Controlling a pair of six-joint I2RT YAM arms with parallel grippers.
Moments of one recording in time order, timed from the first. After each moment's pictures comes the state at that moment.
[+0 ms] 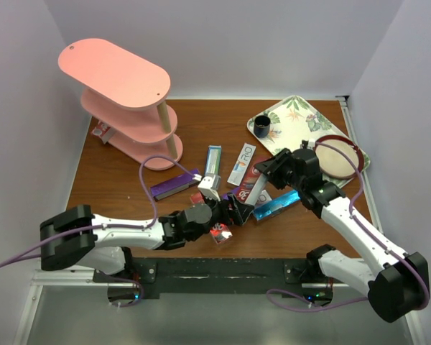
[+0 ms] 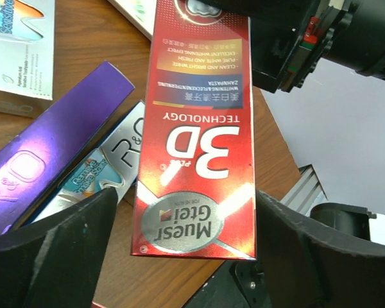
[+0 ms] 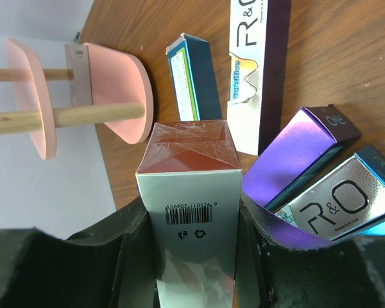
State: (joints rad) left arm -1.24 1.34 0.55 0.57 -0.45 -0.83; right arm 0.42 1.01 0.71 -0.24 -0.03 1.14
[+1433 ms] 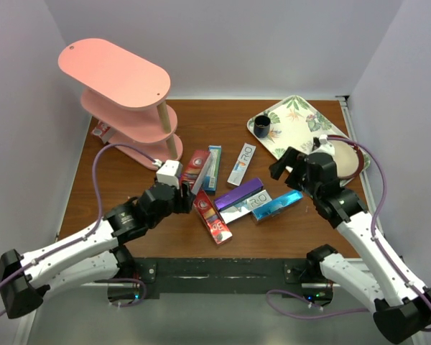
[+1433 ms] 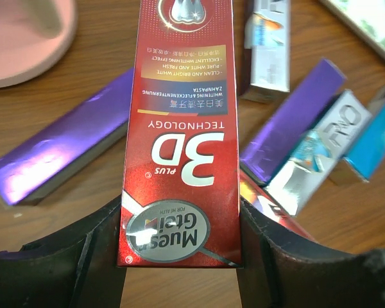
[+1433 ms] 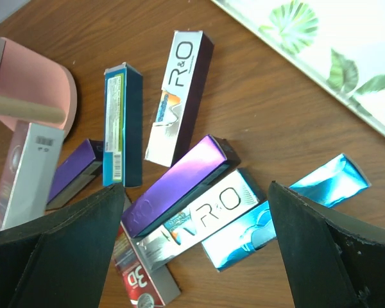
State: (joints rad) left arm -0.93 0.84 0.60 -0.29 -0.42 -0.53; right arm 0.42 0.83 0.82 -0.54 0.19 0.71
